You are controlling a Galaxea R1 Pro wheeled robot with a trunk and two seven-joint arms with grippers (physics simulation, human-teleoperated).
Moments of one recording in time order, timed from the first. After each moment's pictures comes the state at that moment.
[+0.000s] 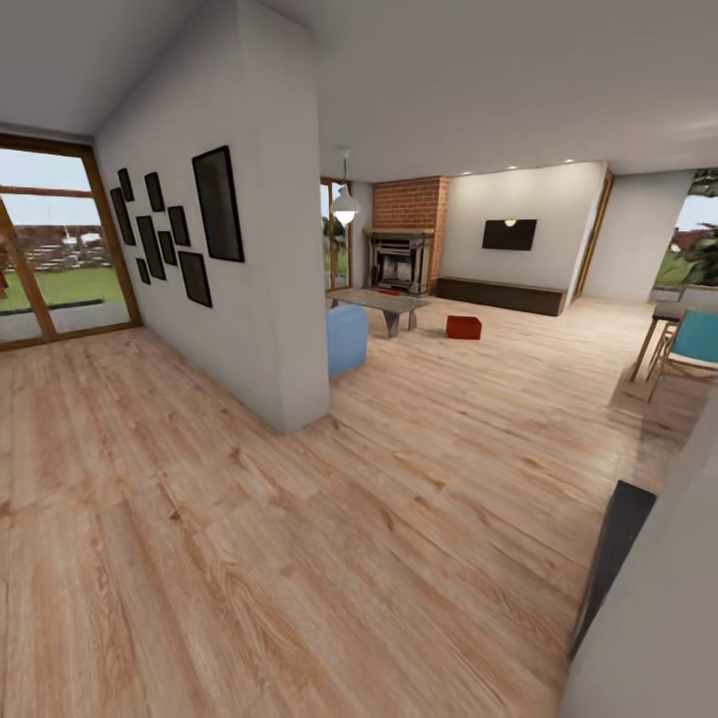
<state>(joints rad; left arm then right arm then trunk) 0.00 0.02 0.03 -0.07 0.02 -0.01 0.02 -0.15 -0.04 1.20 0.03 -1.01 -0.04 0.05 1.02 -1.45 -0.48</state>
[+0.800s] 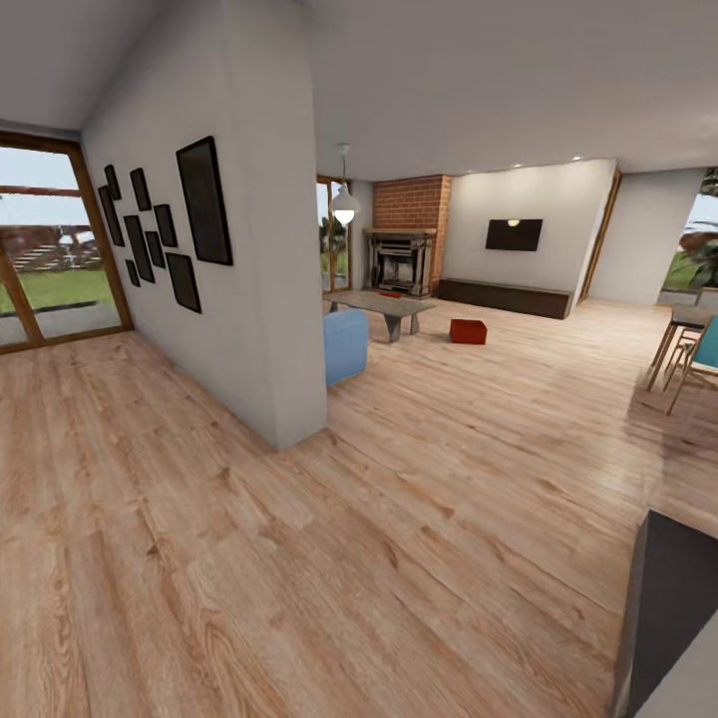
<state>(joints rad) 0.00 0.02 0.03 -0.07 0.02 -0.01 0.02 -0.15 -0.04 1.20 0.03 -1.01 -0.04 0.05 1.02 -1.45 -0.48</state>
